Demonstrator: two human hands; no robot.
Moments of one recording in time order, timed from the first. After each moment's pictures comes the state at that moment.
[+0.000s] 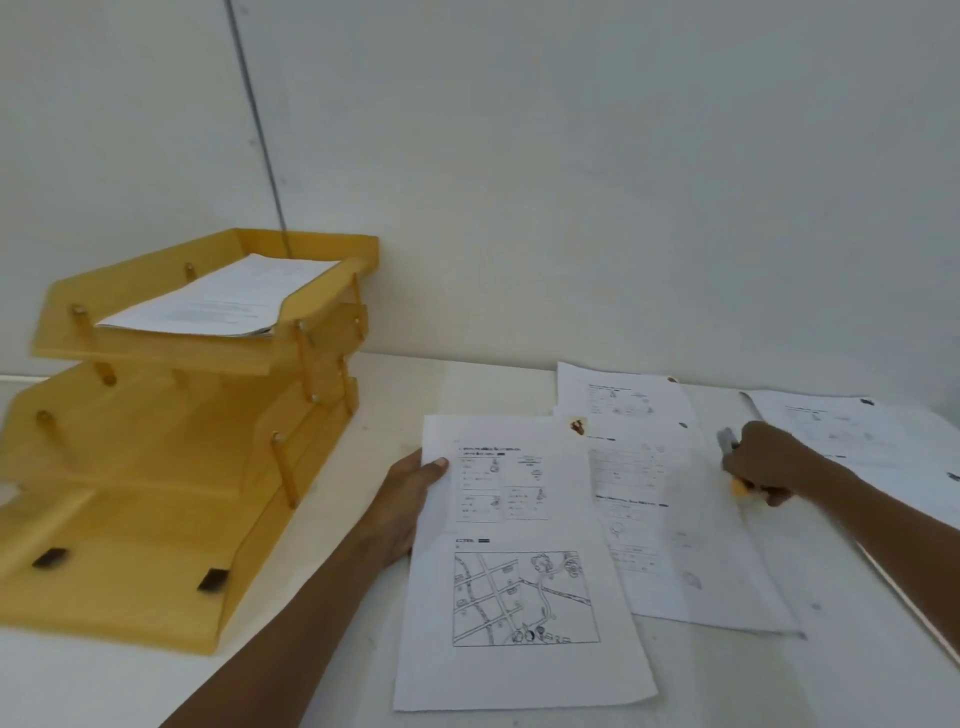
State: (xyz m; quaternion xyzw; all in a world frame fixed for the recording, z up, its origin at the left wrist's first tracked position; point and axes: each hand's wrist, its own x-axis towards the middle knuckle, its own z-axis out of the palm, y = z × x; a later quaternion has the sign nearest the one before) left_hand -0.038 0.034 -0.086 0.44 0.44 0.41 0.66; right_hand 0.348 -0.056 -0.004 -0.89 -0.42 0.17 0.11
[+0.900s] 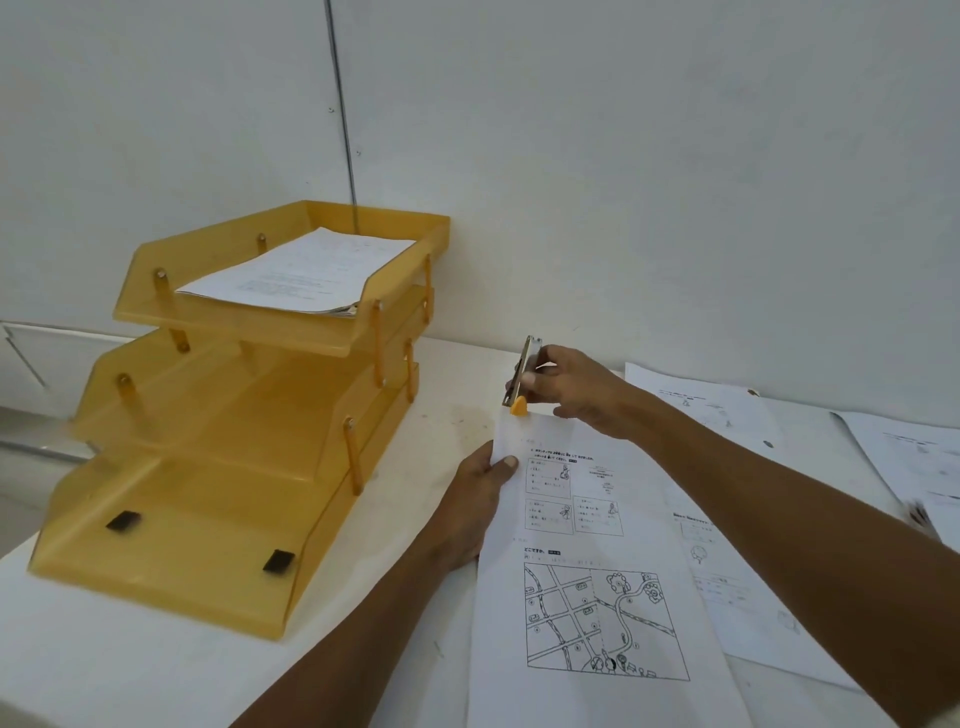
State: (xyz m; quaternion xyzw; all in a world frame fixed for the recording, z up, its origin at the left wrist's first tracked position) left_hand -0.042 0.042 -0.100 0.49 0.39 0.41 0.66; right_hand 0.114 0.070 0.025 -0.58 -0.61 0.43 0.33
